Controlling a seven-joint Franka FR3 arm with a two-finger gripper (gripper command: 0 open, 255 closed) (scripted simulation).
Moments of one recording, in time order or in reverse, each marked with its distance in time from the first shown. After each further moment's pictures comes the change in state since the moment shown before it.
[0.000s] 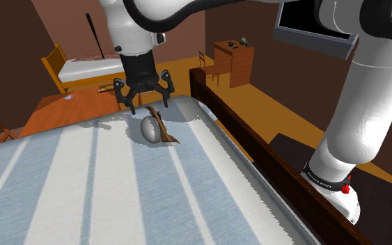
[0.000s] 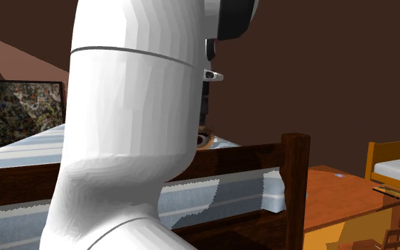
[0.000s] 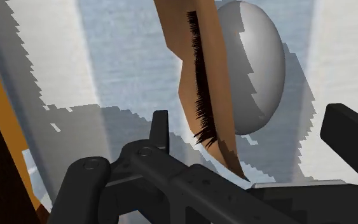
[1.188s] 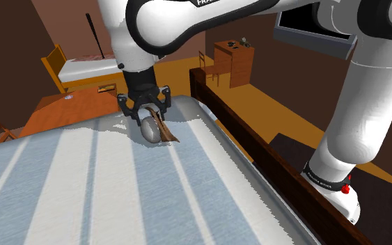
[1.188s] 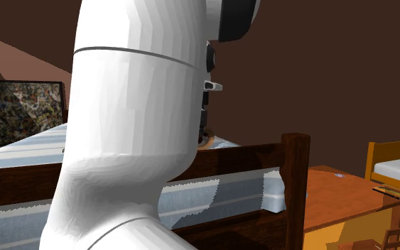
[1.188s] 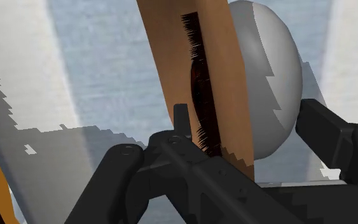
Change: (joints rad) arm 0.001 0.010 -0.001 -0.084 -0.005 0.097 0.014
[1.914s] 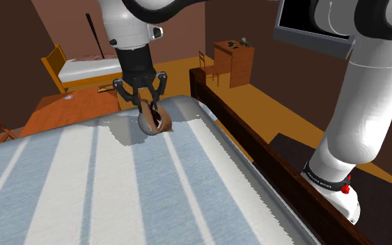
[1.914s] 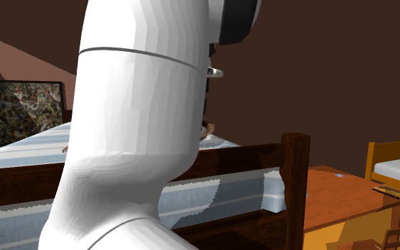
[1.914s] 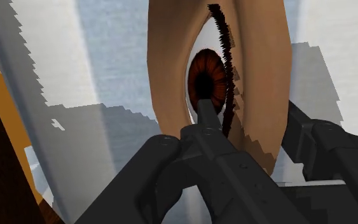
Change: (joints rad) arm 0.011 0.018 0.004 0.148 -0.008 -0.141 0.004
